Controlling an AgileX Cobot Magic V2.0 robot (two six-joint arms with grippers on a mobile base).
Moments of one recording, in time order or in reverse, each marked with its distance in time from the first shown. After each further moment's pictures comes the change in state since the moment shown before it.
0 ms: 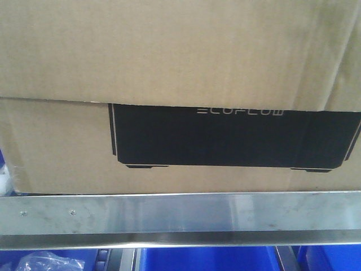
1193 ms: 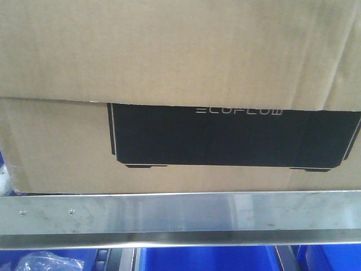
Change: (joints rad) left arm 0.000 0.014 0.000 0.016 0.004 -0.002; right arm 0.000 1.154 -1.013 -0.062 0.770 -0.049
